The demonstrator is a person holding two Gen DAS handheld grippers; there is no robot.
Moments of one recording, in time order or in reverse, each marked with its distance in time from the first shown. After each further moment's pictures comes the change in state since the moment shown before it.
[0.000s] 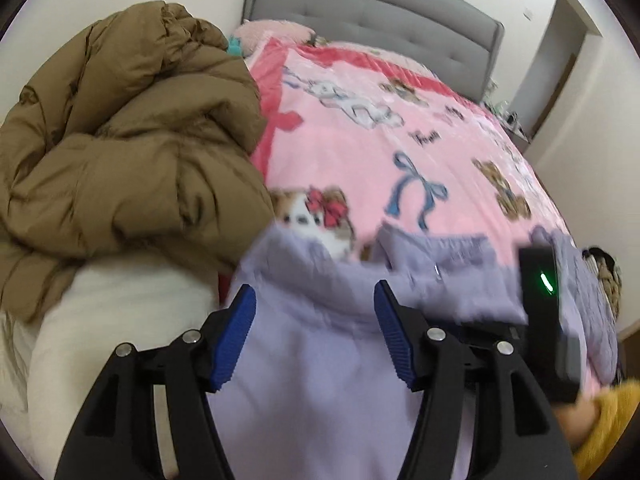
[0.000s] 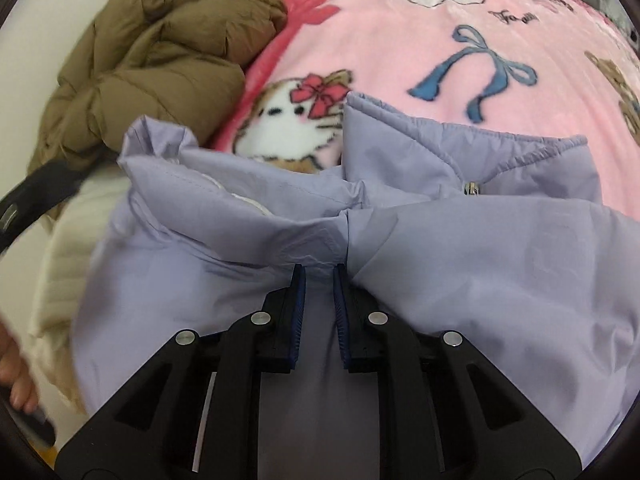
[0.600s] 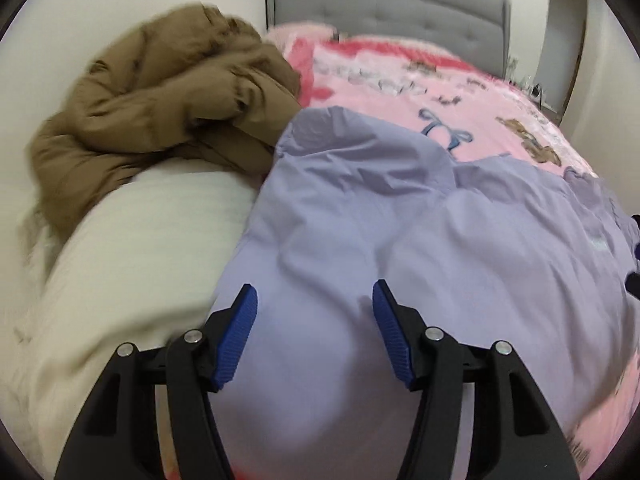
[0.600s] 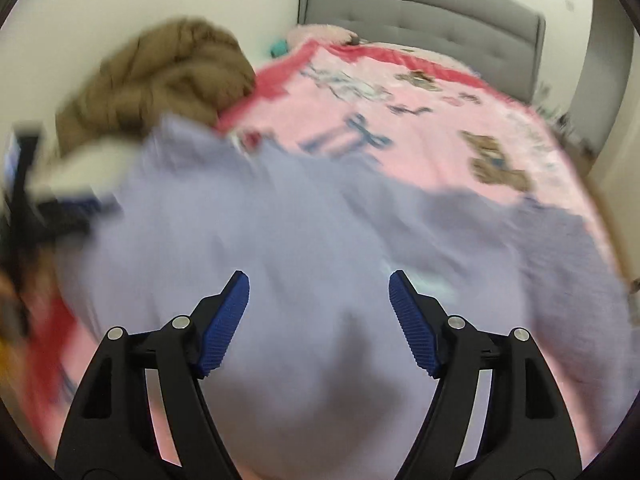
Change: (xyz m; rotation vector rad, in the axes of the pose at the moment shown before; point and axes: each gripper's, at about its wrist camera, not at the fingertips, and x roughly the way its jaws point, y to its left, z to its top) left arm -0.038 -0.016 -0.118 0.066 -0.076 0.221; right arm -0.191 -0.064 -0.190 -0.190 -0.327 -0.334
